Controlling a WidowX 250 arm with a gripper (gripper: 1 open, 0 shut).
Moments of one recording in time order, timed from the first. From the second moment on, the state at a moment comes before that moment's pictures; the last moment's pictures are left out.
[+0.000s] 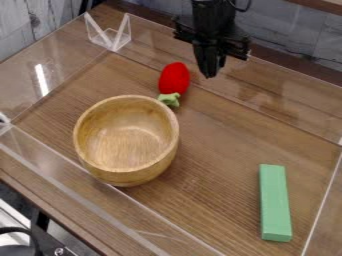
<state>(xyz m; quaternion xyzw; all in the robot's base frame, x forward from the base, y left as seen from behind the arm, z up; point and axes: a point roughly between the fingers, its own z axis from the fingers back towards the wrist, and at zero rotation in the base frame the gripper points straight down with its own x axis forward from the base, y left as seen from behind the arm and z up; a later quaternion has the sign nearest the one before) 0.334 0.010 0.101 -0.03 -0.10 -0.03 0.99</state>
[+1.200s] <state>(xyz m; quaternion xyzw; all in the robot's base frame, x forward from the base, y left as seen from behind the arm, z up) 0.334 0.053 0.046 -0.01 -0.06 -0.01 1.00</state>
